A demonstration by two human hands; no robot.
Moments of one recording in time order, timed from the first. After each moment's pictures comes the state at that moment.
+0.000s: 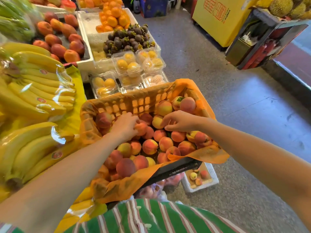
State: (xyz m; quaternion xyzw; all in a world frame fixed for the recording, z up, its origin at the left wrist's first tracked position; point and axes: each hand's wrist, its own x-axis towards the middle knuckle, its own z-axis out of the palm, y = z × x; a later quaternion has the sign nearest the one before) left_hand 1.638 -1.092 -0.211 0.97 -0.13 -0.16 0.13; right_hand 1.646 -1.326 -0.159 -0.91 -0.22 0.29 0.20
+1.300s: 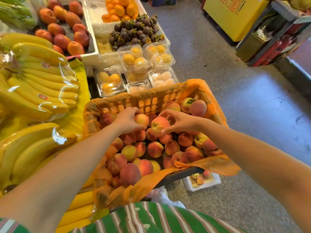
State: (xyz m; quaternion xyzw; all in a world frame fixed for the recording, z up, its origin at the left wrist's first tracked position) left_hand 1.678 -1.070 -0.224 0.94 -0.09 -0.19 0.27; right_hand 1.682 -1.312 -0.199 -0.85 -0.13 0.37 0.36
